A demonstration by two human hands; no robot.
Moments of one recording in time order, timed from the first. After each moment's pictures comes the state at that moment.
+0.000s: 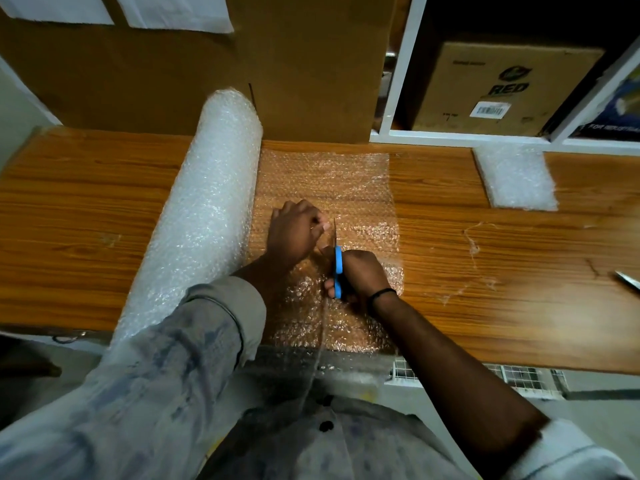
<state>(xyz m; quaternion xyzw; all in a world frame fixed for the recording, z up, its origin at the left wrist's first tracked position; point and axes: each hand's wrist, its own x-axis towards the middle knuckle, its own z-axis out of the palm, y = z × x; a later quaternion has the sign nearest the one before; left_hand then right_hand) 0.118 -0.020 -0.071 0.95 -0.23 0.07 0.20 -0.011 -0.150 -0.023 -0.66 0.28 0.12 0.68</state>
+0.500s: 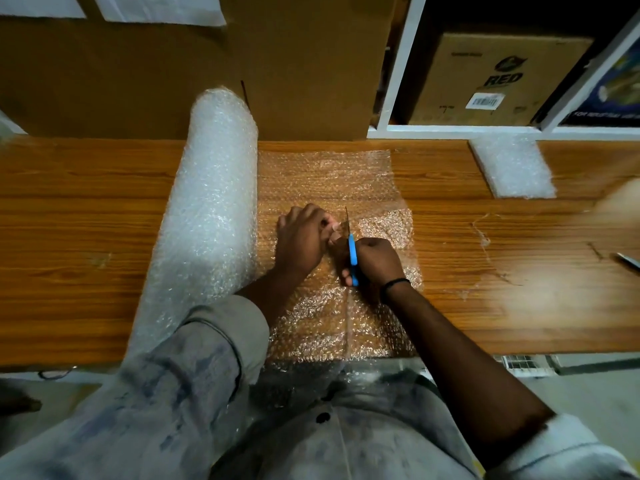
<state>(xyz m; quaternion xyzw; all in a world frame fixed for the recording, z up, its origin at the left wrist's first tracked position) 0.127 -0.013 -0.095 0.93 -0.25 0.09 0.25 0.017 -0.136 -0.033 -0.67 0.31 0.02 0.67</state>
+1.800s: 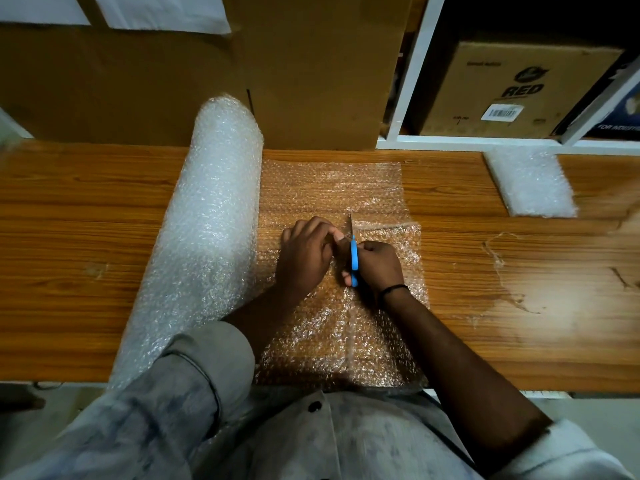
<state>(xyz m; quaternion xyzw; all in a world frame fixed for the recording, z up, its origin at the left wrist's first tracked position) 0.126 -0.013 -0.096 0.90 -0.29 0.13 0.29 0.053 -0.148 -0.050 -0.67 0.30 -0.01 0.68</state>
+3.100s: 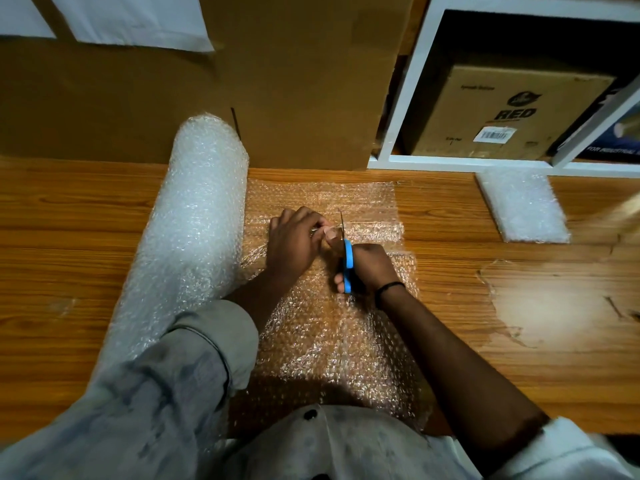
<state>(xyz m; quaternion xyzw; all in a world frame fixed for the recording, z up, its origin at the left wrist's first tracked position) 0.210 -0.040 -0.091 0.92 -0.25 0.11 0.28 0.105 -0.173 -0.033 -0.69 0.29 0.06 0.66</state>
